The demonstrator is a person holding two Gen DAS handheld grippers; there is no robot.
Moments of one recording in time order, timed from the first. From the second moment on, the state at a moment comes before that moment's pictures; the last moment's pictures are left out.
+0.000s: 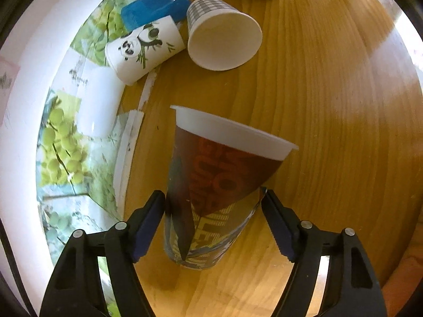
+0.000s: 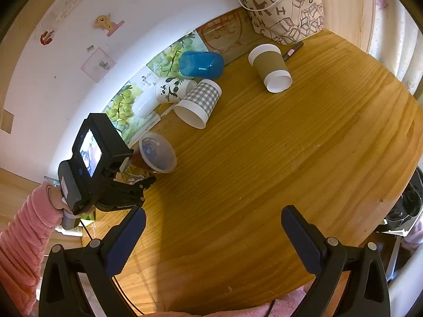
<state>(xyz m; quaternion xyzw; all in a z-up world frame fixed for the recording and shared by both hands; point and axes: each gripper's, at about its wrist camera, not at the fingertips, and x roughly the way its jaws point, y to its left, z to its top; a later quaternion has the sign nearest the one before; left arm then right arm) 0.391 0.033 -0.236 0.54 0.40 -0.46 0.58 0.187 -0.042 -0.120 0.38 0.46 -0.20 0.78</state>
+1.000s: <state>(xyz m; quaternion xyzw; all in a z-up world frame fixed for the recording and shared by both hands) 0.316 0.104 -0.218 -0.03 0.70 -0.38 0.61 0.119 -0.062 -0.111 0.43 0.42 -0.20 0.77</state>
